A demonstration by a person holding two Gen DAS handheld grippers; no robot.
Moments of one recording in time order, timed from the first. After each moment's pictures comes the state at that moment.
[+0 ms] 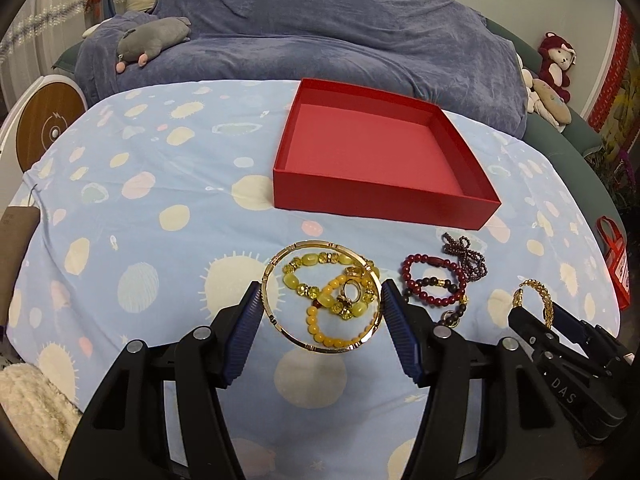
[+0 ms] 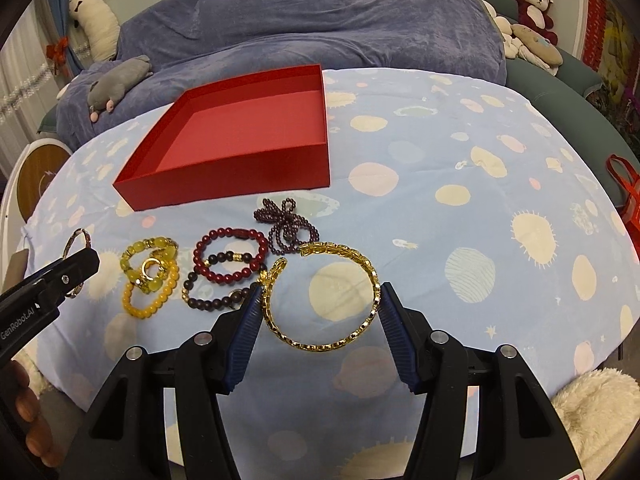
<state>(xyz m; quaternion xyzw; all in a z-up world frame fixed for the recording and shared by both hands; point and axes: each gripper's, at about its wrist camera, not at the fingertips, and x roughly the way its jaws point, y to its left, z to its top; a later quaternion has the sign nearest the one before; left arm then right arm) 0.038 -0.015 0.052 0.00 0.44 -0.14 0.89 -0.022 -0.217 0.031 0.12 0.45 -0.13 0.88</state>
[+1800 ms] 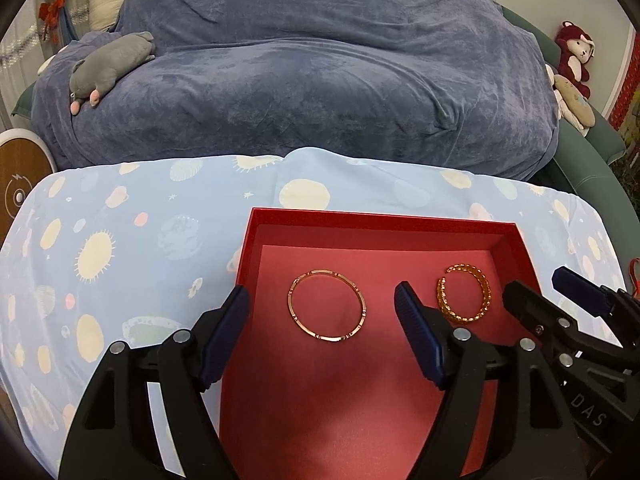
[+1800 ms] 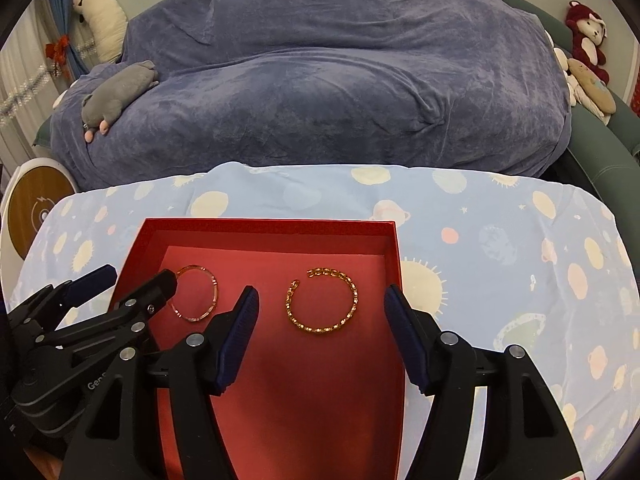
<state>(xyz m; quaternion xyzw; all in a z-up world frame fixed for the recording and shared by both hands) 0.305 -0.106 0.050 0.03 0.45 -0.14 0.88 0.255 -0.261 0.062 0.09 0.45 -0.08 0.89</state>
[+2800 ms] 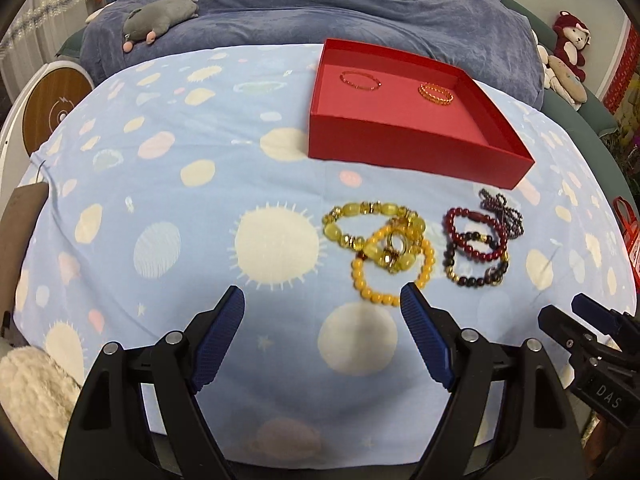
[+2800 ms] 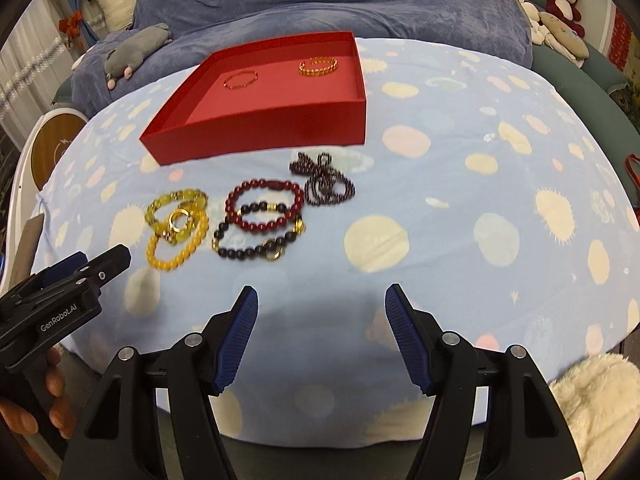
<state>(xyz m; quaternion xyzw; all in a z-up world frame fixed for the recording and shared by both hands) 0.034 0.007 0.017 0.03 0.48 -0.12 0.87 -0.037 -0.193 0.018 0.11 0.50 -0.09 0.85</state>
